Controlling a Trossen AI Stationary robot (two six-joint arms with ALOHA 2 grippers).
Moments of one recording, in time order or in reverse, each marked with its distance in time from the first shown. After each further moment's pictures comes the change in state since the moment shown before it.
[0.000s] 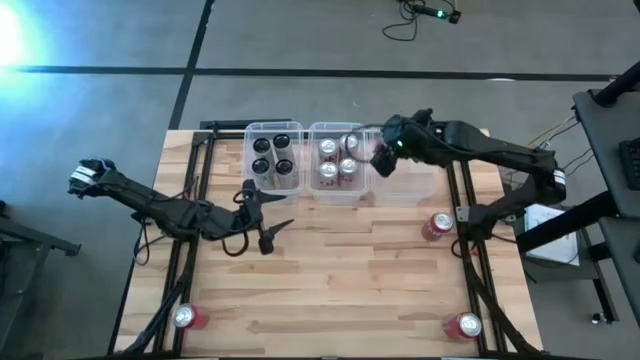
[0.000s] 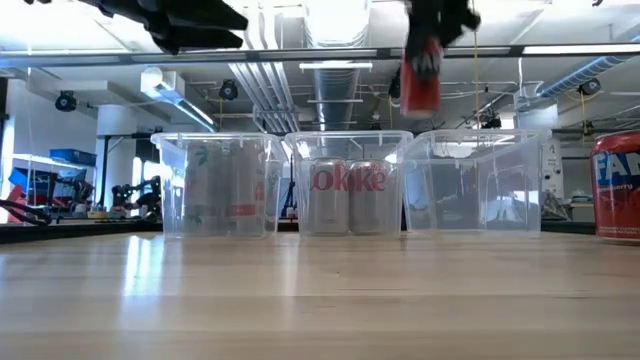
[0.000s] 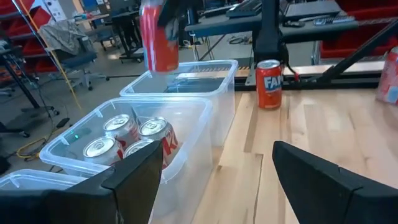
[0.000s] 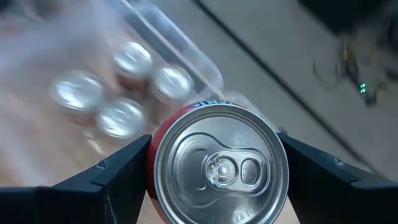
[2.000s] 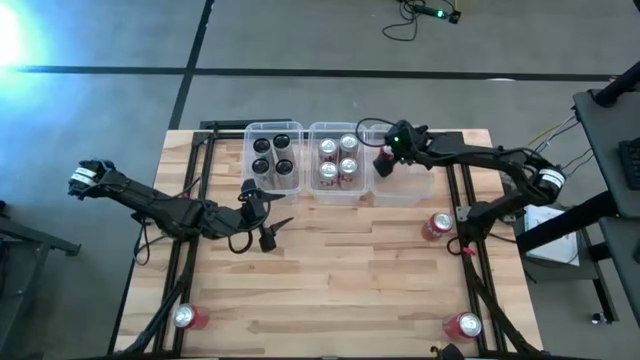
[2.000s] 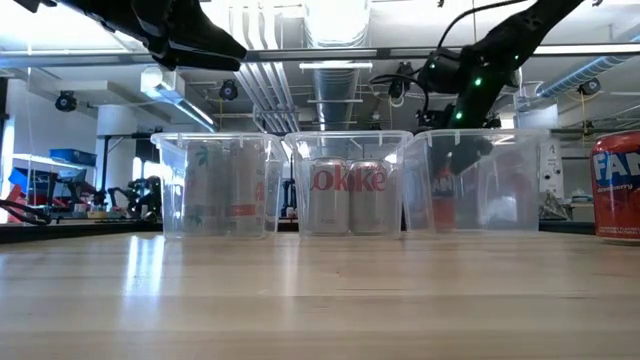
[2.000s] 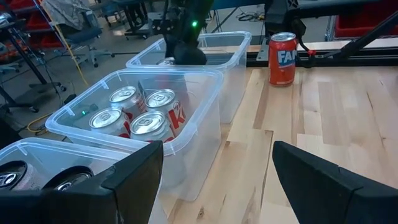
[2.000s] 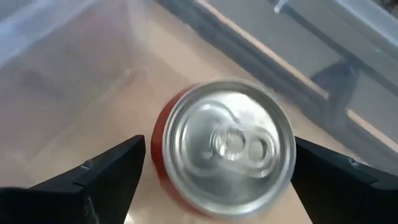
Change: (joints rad) left arm 0.032 0.014 0.002 -0.110 -0.002 -0.083; right arm -0.407 0.024 -0.676 0.694 -0.304 -0.133
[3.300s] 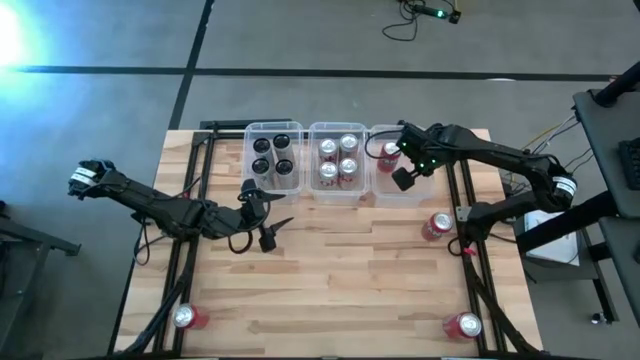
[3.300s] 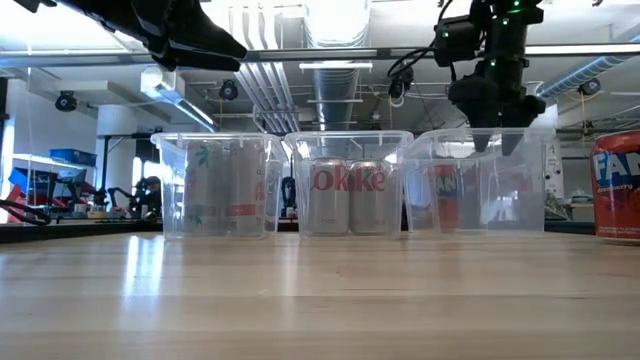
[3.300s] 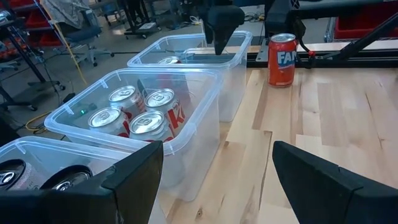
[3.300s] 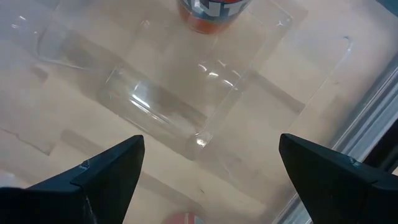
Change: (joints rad) left arm 0.000 0.000 0.000 0.000 0.001 -0.009; right arm 0.083 -0.103 0.234 -0.778 -0.145 0.271
